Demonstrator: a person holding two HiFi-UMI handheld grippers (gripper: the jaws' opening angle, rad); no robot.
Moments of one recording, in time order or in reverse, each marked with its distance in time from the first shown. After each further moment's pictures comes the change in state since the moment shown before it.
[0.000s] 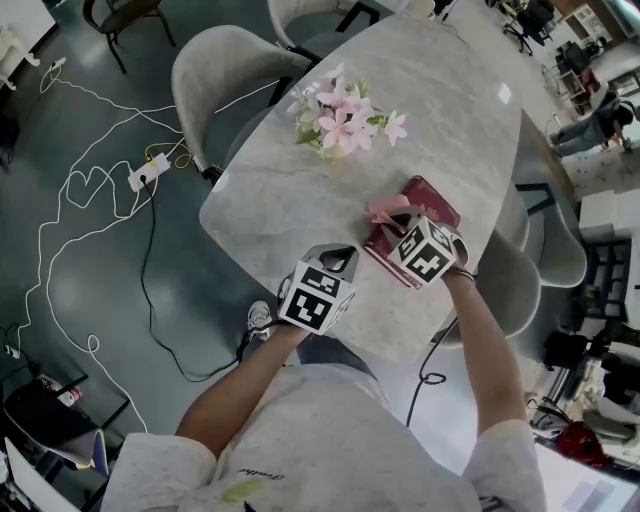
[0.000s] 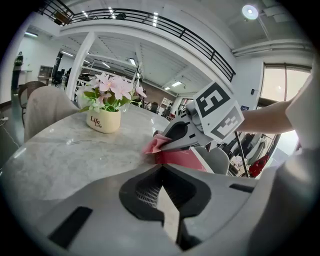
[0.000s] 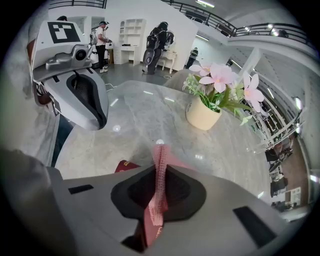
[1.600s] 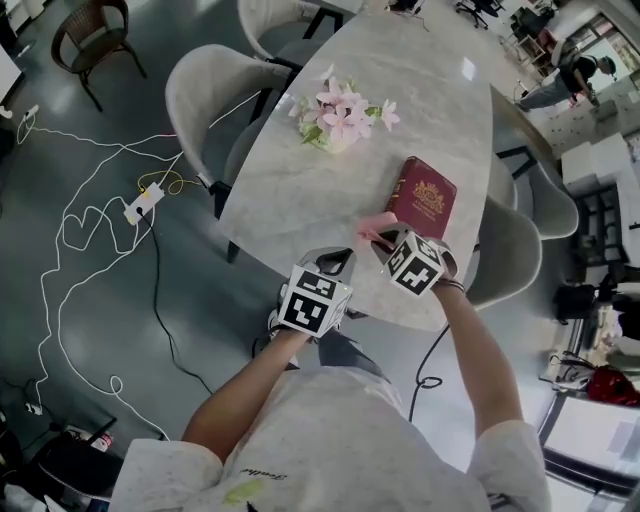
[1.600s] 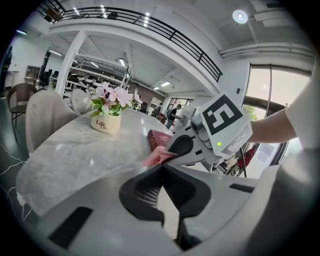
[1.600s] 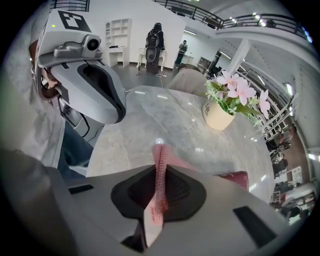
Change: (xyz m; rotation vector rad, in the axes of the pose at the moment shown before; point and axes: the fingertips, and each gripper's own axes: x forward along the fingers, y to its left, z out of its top) left arm -0.075 0.008 -0.022 0.081 0.013 -0.115; right arm -0.011 0.097 0.037 0.146 0.031 -0.022
